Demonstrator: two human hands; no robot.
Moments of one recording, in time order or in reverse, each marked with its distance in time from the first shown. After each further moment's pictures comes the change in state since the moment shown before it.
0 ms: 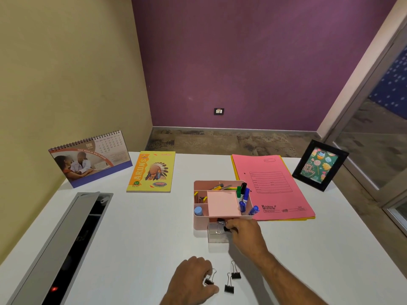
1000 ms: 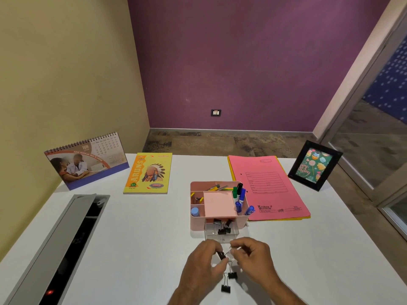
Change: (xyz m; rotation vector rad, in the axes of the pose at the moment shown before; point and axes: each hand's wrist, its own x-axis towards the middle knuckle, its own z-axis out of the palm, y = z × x) left_hand 0.014 0.040 0.001 -0.354 0.472 0.140; right_hand -0.061 0.011 -0.004 0.539 0.078 0.212
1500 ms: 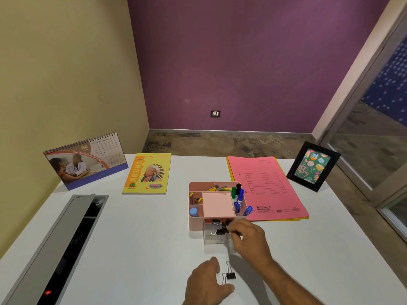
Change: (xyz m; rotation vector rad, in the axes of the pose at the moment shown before) left_hand -0.013 0.011 0.015 0.150 -0.390 -0.458; right_hand 0.039 -0.008 -0.003 -0.411 0.109 -0.484
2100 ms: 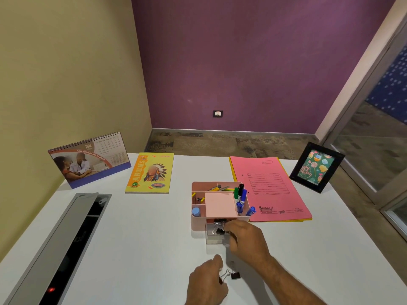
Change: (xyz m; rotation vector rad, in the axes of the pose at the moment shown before) left_hand 0.005 -0.008 0.008 0.098 0.107 0.095; right_hand 0.007 -0.001 0.010 -0.214 -0.204 -0.045
